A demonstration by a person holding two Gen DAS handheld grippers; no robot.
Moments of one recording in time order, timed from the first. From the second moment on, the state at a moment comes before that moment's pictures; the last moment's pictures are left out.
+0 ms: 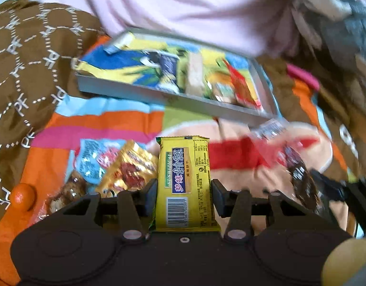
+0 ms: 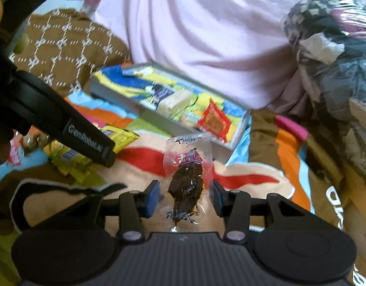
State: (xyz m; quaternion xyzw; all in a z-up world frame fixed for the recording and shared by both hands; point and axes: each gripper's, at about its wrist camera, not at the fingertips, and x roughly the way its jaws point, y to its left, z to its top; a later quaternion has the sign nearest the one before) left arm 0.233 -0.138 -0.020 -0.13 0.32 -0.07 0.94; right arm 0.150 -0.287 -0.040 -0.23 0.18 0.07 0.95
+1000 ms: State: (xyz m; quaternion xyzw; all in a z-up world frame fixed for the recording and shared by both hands) left arm 0.388 -0.128 0.047 -0.12 0.23 0.00 0.97; right arm 0.261 -0.297 -0.012 -0.08 0.05 0.01 1.00
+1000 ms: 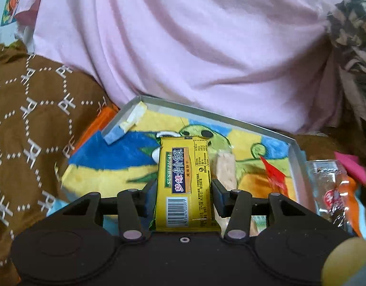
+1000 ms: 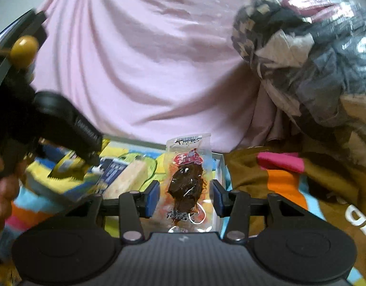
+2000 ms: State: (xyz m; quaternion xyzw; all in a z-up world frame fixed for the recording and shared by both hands) left arm 0.433 -0.158 0.018 -0.09 0.26 0.03 0.96; right arm 0.343 -0.325 -0.022 0.03 0.12 0.05 0.99
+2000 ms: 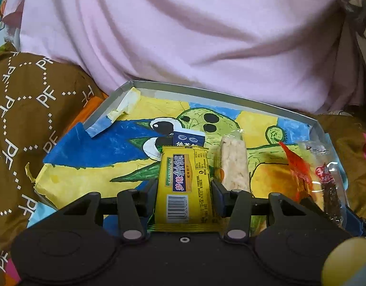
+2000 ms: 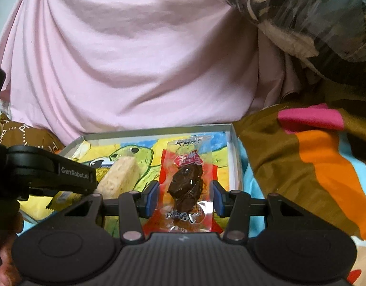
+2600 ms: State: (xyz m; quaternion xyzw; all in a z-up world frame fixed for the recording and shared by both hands) left arm 0.426 -0.145 0.023 -0.11 0.28 0.08 0.95; right arm 0.342 -0.324 -0.022 0.03 0.11 0.05 0.99
